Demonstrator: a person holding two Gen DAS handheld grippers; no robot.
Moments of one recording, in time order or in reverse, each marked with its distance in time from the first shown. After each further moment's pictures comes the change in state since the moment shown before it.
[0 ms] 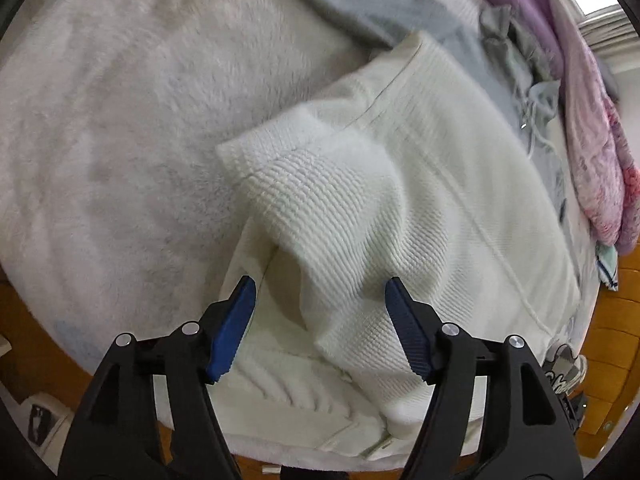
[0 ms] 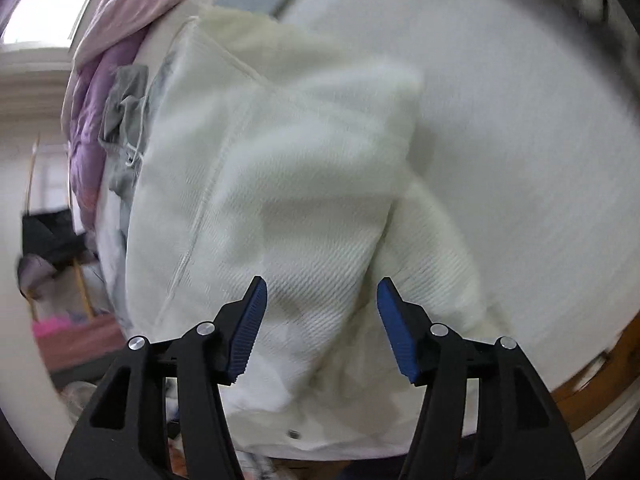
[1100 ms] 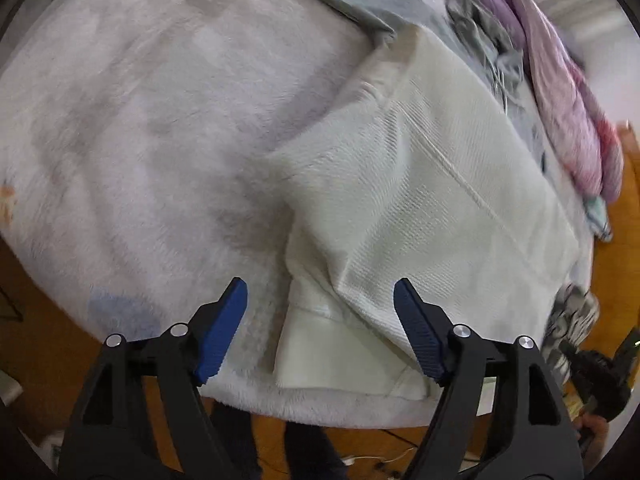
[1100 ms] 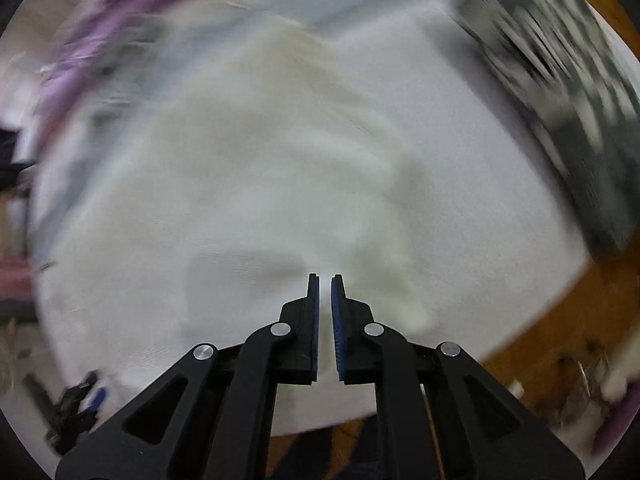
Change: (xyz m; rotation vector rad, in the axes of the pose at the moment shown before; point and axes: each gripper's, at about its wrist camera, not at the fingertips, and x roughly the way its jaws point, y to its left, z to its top) left arm -0.031 0.050 -0.039 0.109 -0.037 -0.087; right arm -0.040 0.103 -0.077 -0.423 -0.170 -0.245
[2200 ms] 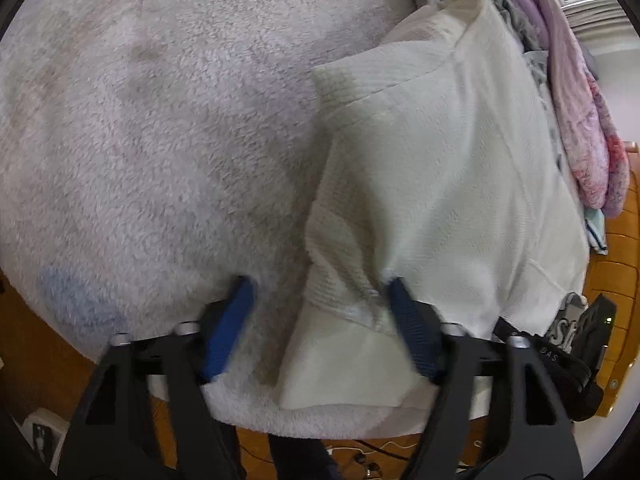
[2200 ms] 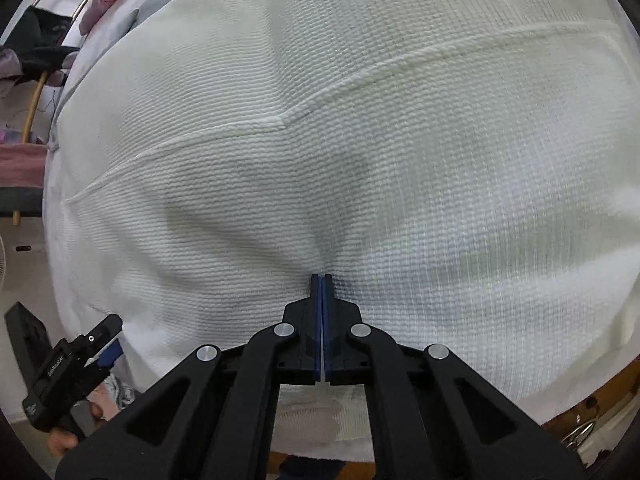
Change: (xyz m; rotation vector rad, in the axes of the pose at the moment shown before) left arm 0.045 0.030 -0.007 -0.051 0.079 -0.043; right arm 0.138 0.073 -0.081 -0.206 0.261 0.037
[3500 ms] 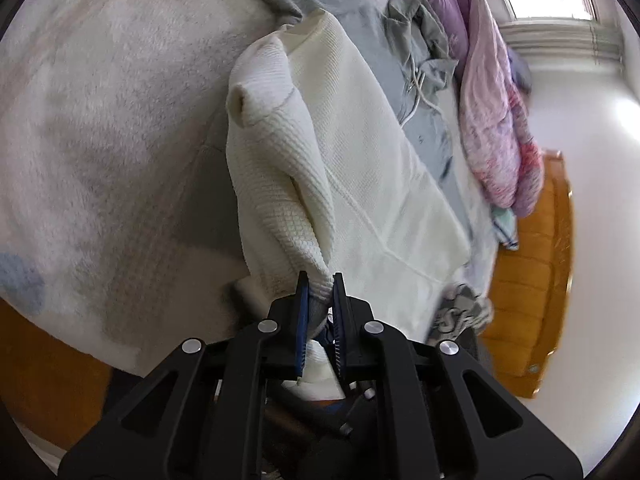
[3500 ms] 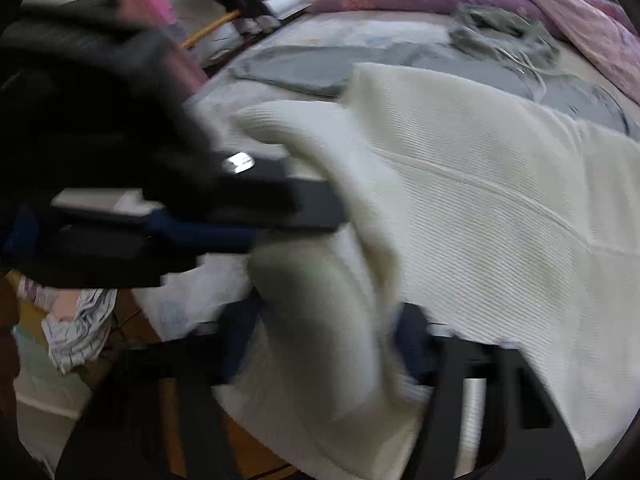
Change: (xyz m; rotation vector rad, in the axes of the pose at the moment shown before) left arm -0.053 -0.072 0.017 -0.015 0.056 -0.298; right arm -0.004 0.149 -0.056 -0.544 -0.308 0.183
